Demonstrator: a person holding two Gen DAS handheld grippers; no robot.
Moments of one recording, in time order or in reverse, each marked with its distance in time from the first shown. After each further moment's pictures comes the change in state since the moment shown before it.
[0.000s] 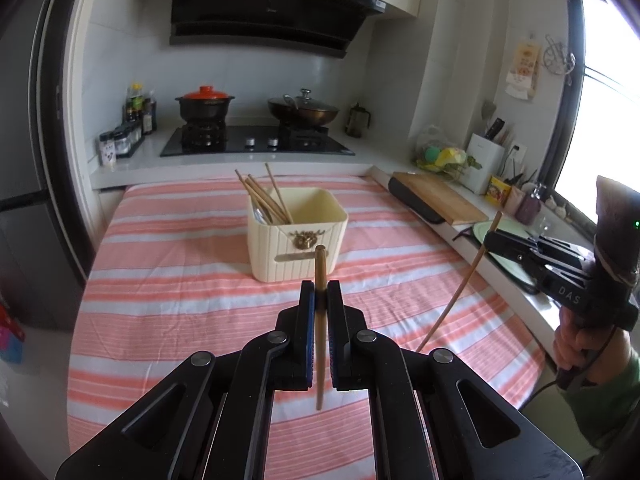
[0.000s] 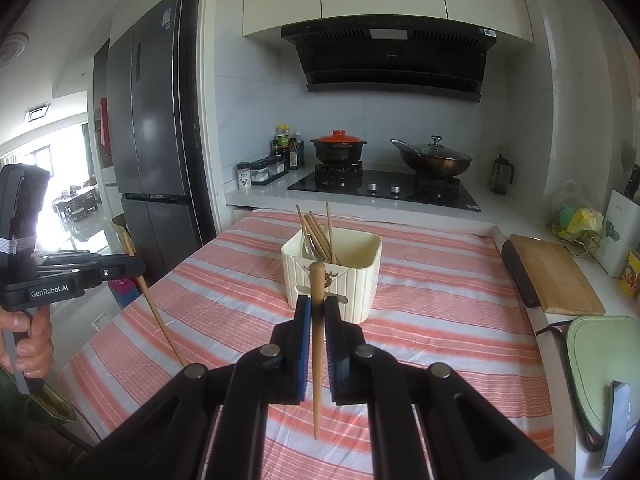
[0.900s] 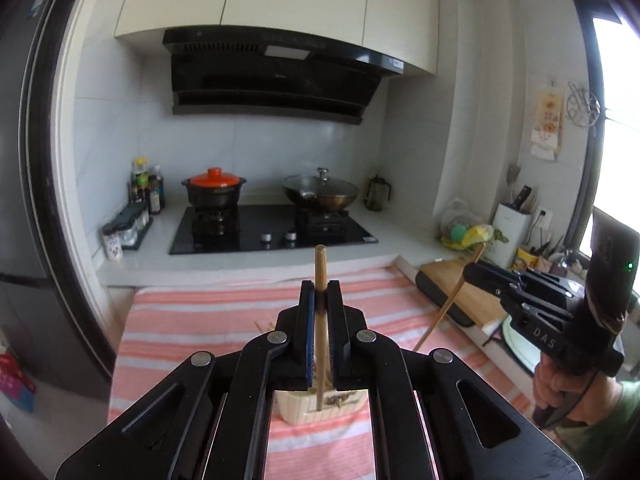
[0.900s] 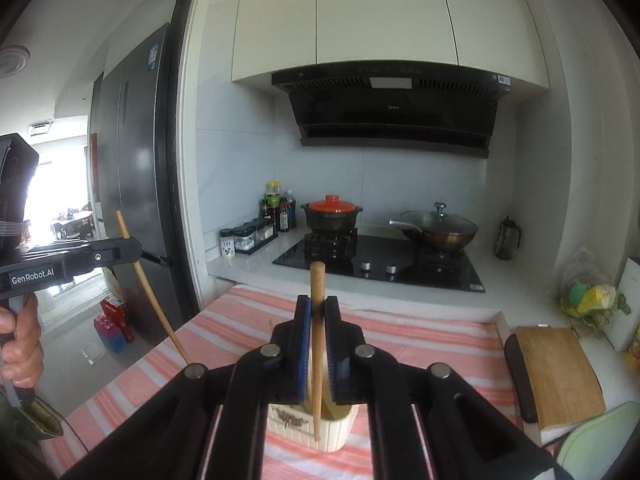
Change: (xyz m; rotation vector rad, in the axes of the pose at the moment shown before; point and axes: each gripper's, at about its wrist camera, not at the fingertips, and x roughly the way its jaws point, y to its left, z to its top) left arm 0.049 0.022 0.185 0.021 -0.197 0.075; right arm 0.081 -0.037 0.155 -0.031 -0.174 -0.010
